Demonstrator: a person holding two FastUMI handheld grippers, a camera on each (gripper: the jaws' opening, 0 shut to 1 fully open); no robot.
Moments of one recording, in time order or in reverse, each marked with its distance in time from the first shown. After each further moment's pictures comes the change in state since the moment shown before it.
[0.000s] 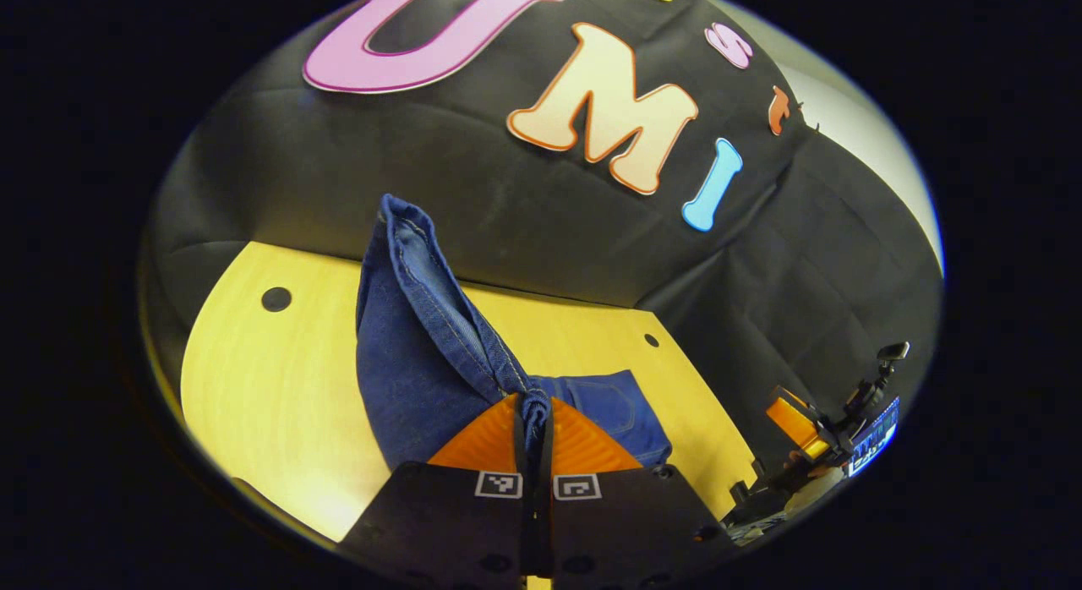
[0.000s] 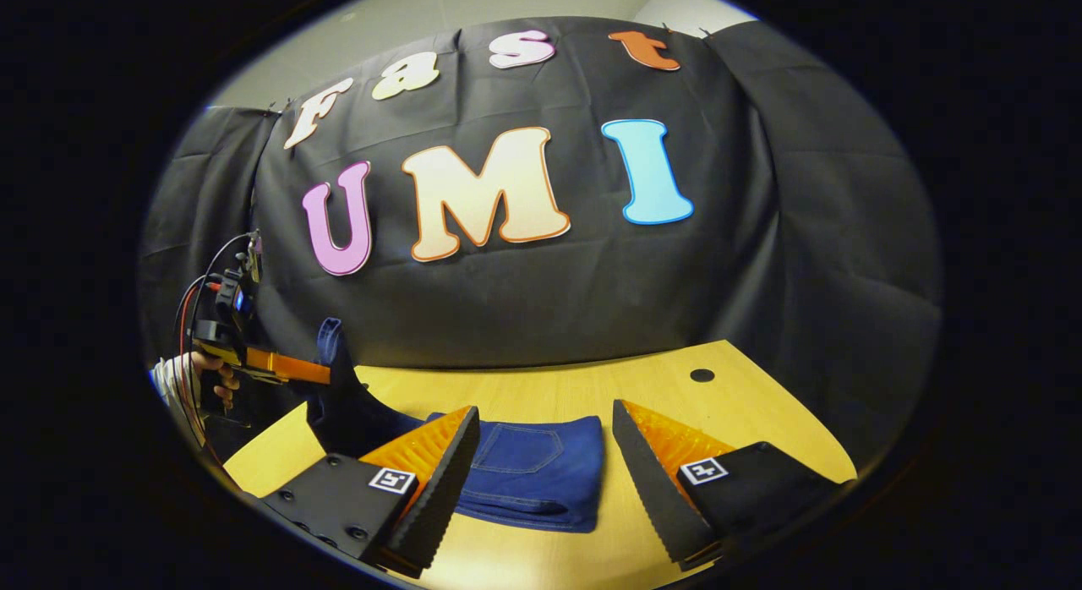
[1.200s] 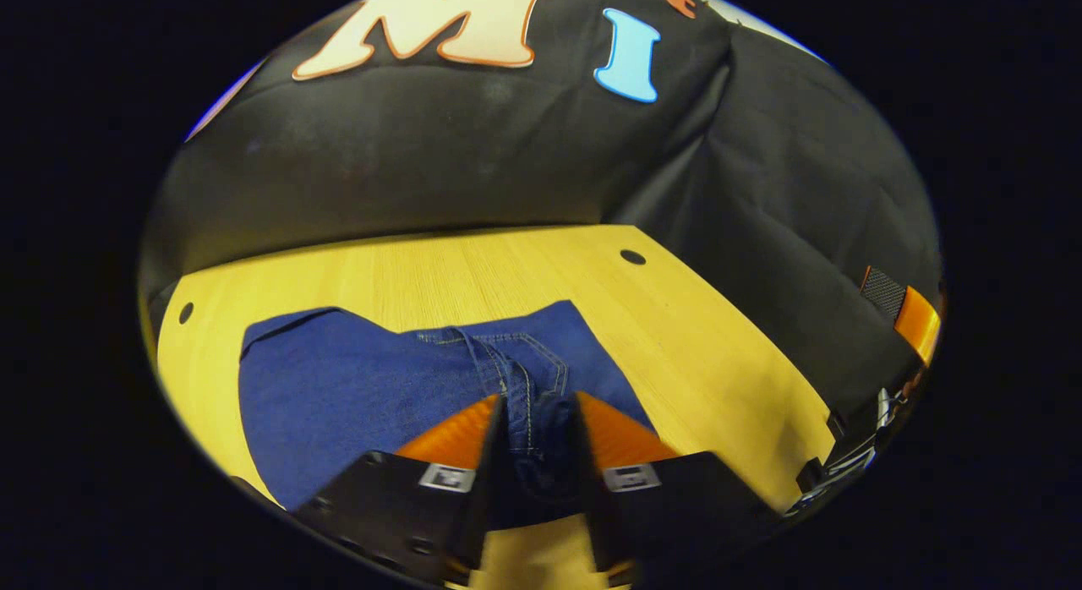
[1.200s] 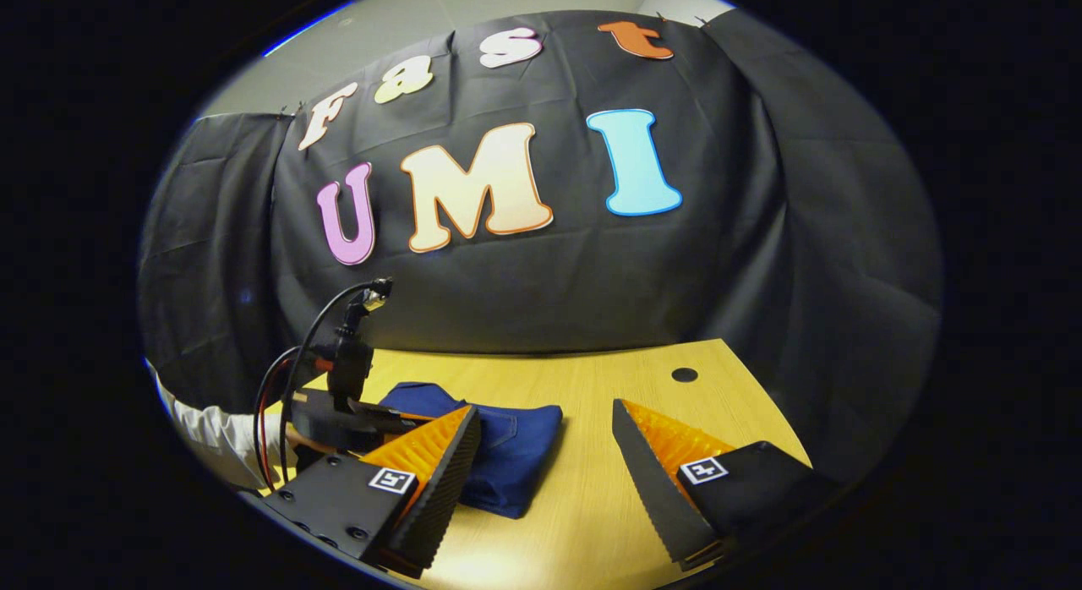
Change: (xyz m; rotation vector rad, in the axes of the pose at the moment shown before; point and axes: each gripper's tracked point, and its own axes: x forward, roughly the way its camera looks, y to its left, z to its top) left arm 0.161 -0.135 -0.120 0.273 0.050 0.113; right arm -0.008 -0.071 0.006 -0.028 0.009 0.127
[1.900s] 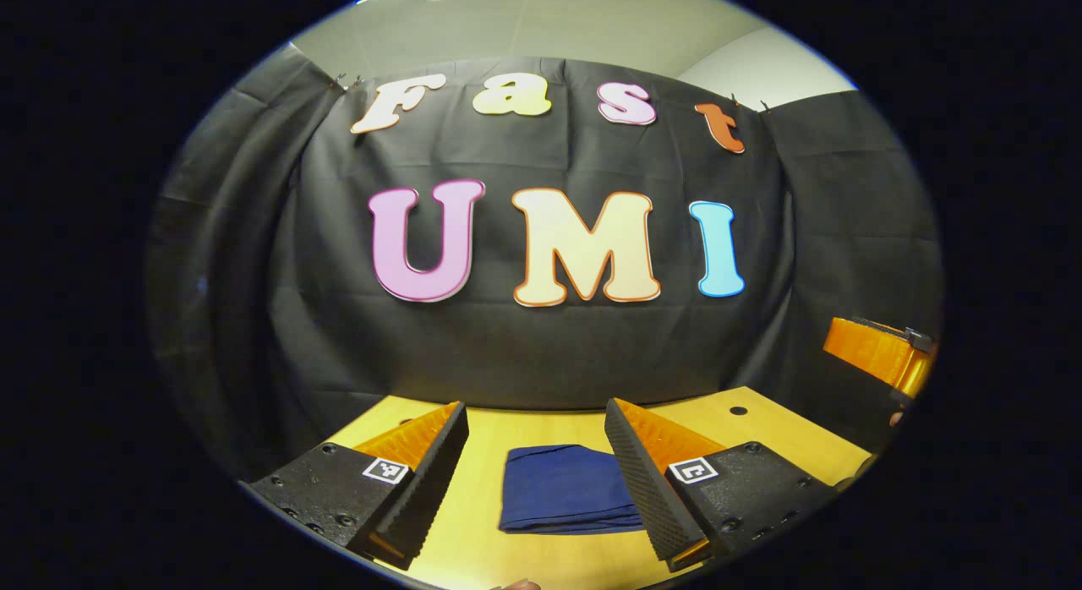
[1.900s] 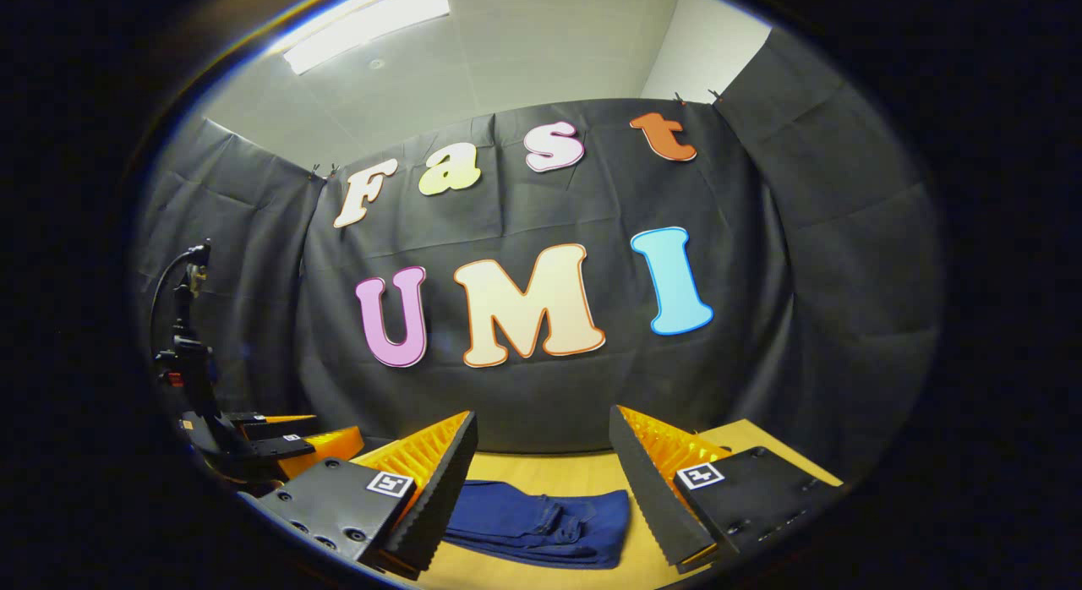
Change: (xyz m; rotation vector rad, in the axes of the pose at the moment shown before) left arm -0.292 0.081 0.105 0.073 -0.586 0.510; right arm -0.061 0.151 0.097 0.030 -0.337 0.018
